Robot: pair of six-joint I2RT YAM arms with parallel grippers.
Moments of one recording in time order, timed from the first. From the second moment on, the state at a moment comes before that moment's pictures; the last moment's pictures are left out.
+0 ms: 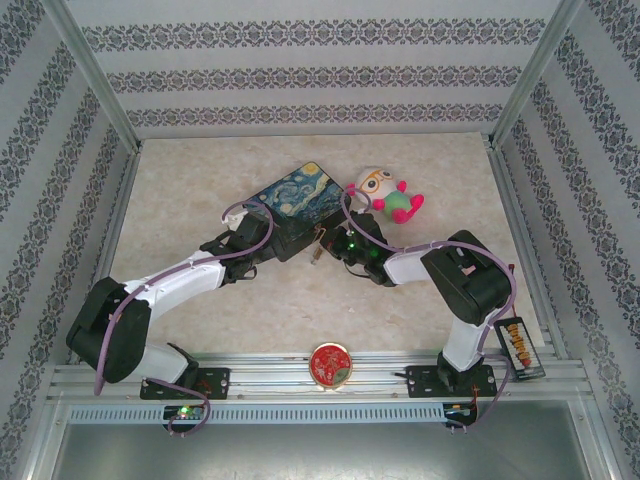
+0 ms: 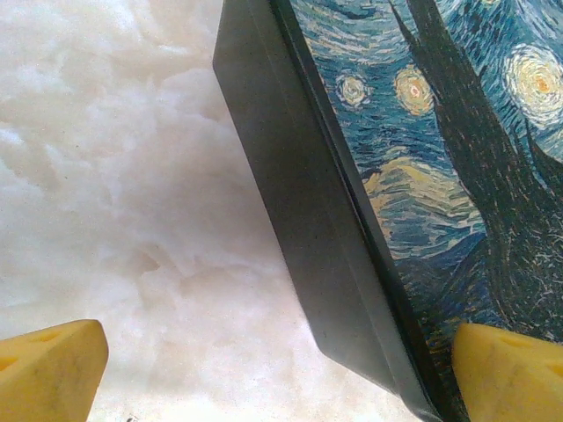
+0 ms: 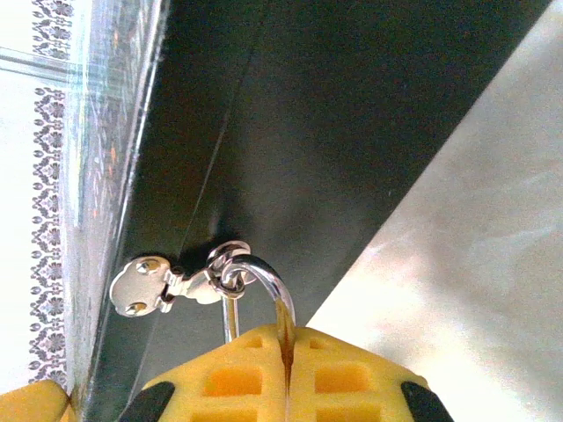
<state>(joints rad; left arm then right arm) -0.54 1.42 0.80 -0.32 -0.30 -0.87 0.58 1.81 0.73 0.55 -0.22 1.14</state>
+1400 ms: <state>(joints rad) -0.54 1.55 0.90 -0.26 -0.25 -0.85 0.56 1.88 0.71 0.74 -0.14 1.20</state>
